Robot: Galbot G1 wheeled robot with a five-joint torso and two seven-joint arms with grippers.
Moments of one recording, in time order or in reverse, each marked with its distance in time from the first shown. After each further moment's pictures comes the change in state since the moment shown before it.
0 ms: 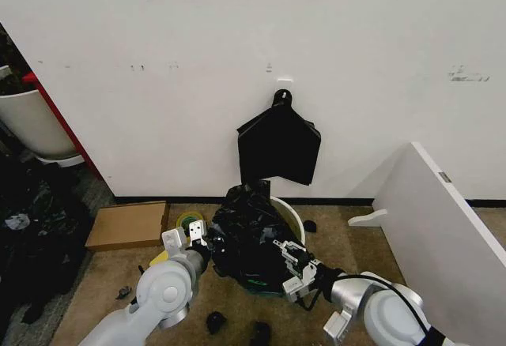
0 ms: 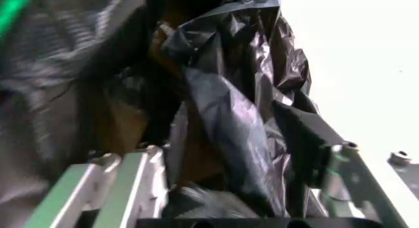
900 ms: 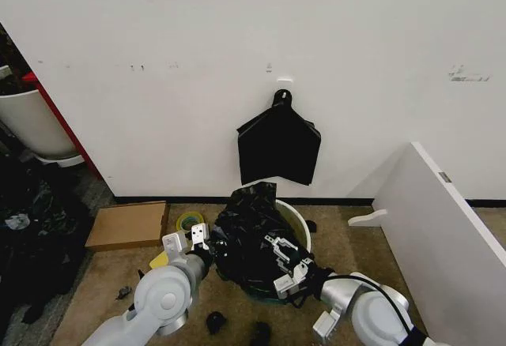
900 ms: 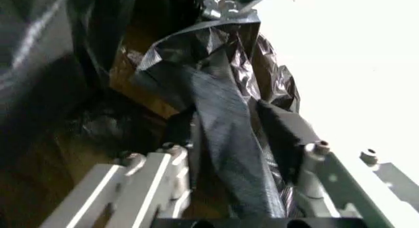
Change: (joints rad) left arm 0.027 0.007 -0.006 -0.026 0.005 0.011 0.027; right arm 0.015 0.055 -0.039 -0.053 0.020 0.033 0.104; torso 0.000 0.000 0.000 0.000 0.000
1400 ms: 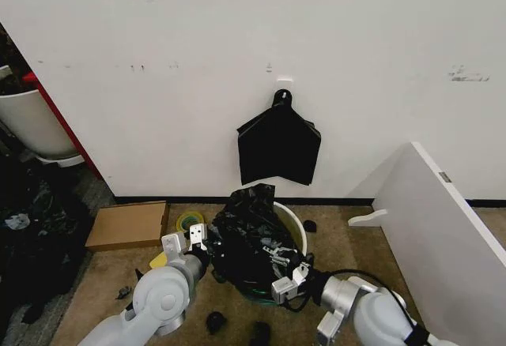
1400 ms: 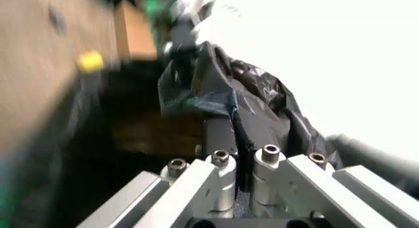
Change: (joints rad) left arm 0.011 0.043 0.006 0.035 0.223 -0.018 0.104; right arm -0.037 -0.074 0.015 0.104 0.792 -0.083 -0.081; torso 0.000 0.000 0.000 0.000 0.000
